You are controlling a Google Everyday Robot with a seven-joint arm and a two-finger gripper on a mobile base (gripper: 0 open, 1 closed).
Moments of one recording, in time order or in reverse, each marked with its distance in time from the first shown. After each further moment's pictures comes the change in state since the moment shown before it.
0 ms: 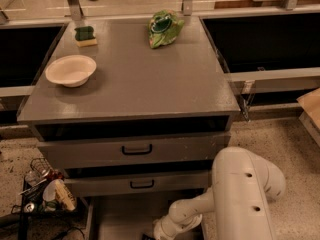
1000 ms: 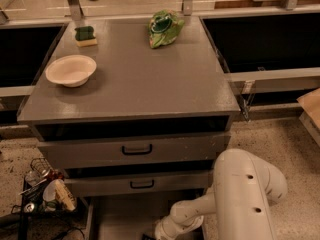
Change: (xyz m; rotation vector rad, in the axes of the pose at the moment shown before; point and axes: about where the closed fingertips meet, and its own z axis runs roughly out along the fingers) arm 0.003 -0.006 0.004 0.016 -0.010 0.054
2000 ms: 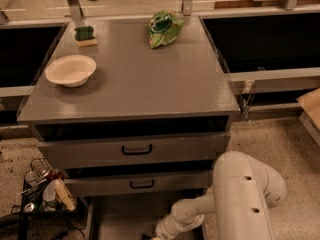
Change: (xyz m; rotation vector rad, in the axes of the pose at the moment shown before) arm 0.005 -0.015 0.005 0.003 -0.008 0.087
